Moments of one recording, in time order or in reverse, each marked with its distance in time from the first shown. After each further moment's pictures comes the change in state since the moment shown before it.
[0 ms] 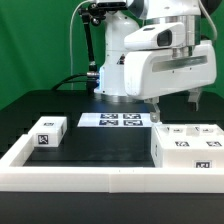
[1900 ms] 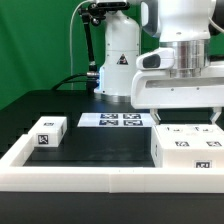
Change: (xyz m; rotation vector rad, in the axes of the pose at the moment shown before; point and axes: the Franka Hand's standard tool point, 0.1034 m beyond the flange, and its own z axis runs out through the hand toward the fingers) arm -0.023 -0.031 0.037 0.004 -0.025 0.634
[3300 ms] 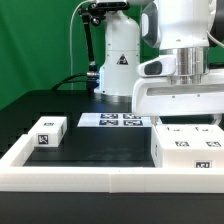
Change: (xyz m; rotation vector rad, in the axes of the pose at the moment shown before) arm 0.003 0.003 0.013 -0.011 0.074 -0.094
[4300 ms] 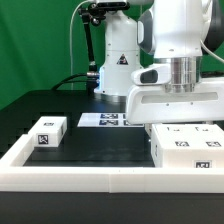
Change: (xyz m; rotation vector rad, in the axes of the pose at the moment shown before) arm -0.009 0.006 0.014 -0.011 -0.012 -0.071
